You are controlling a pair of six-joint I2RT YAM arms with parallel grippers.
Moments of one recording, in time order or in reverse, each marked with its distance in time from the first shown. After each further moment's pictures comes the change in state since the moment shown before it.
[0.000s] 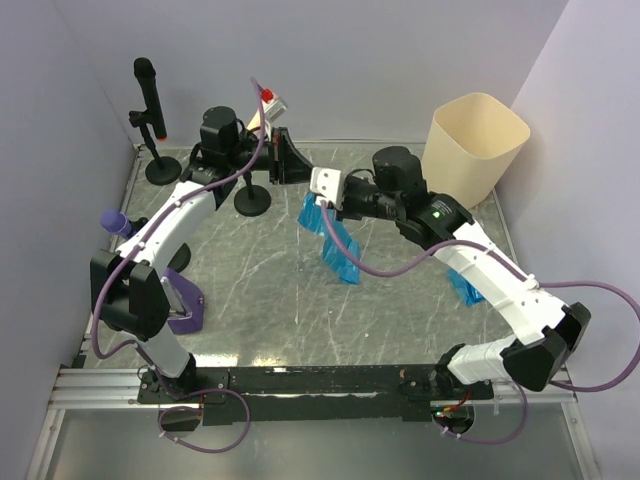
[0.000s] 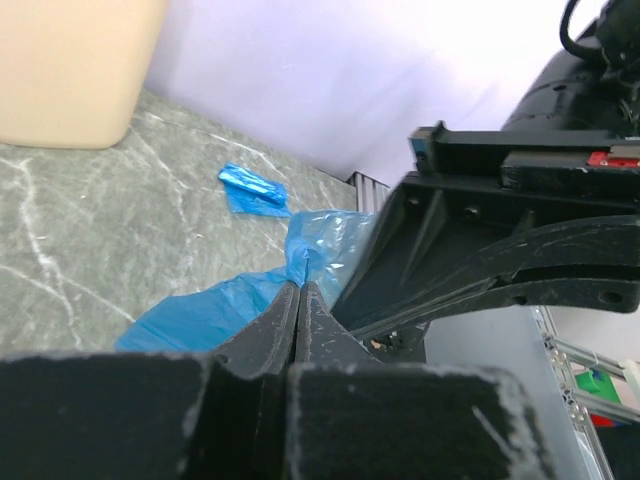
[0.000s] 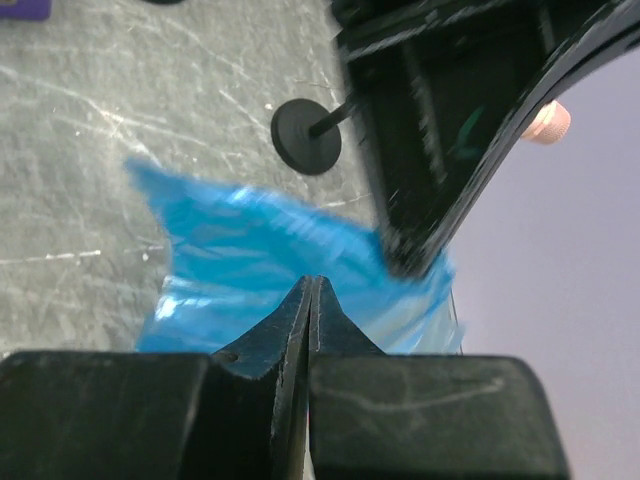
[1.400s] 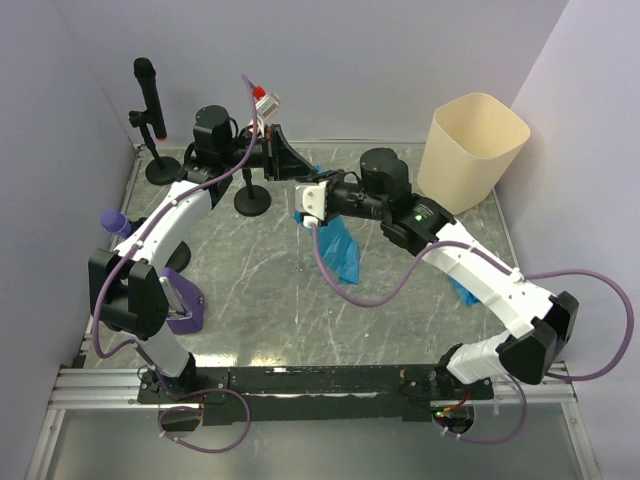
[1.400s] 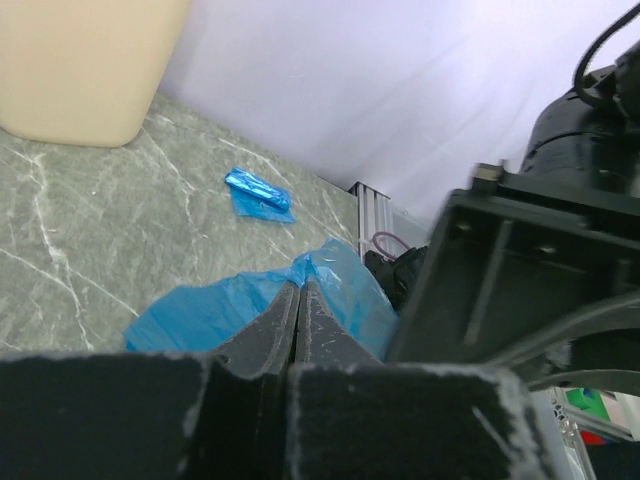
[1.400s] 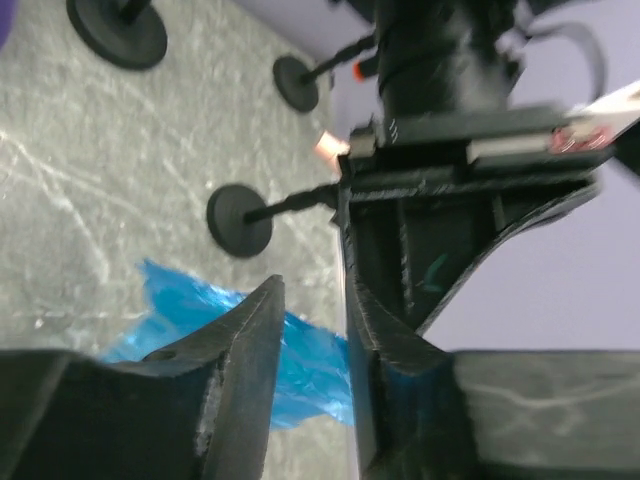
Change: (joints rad) left arm 0.033 0.000 -0.011 0.043 0.001 -0.063; right arm 0.061 0.029 -0.036 0.235 -0.087 -0.211
